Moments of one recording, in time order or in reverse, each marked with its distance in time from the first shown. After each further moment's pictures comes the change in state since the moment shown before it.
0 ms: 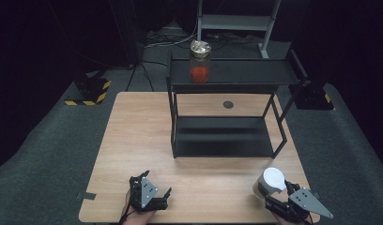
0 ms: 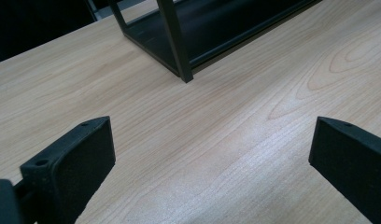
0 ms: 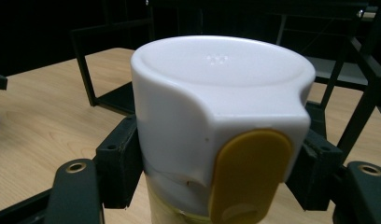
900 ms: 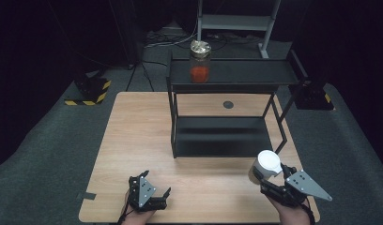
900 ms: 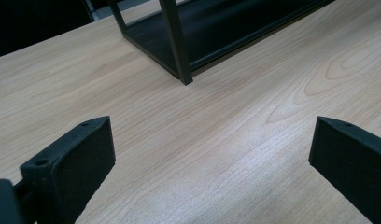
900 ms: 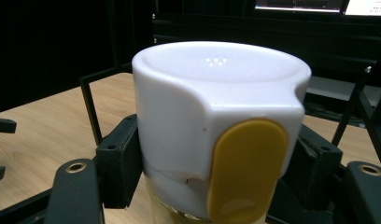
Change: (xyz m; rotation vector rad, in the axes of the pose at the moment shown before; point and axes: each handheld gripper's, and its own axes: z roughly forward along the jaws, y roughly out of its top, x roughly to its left) left arm 0.006 -0.004 -0.001 -0.022 -0.015 -0.039; right arm 0.003 0.051 0.022 -0.043 0.021 -0.014
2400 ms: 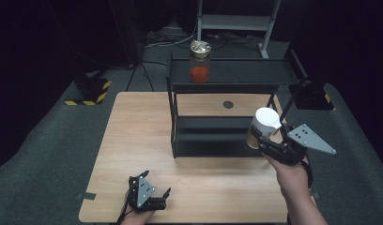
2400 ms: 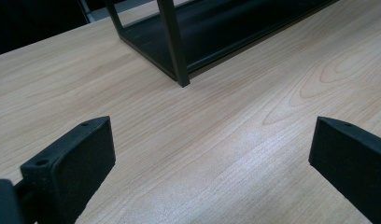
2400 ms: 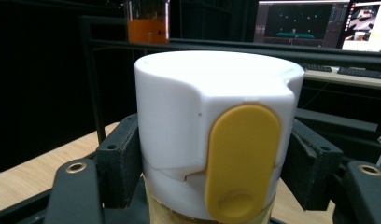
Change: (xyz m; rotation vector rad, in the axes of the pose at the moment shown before) left arm 0.005 -0.002 -0.001 -0.009 -0.018 -0.008; right arm -0.026 0.083 0.054 -0.111 0.010 -0.002
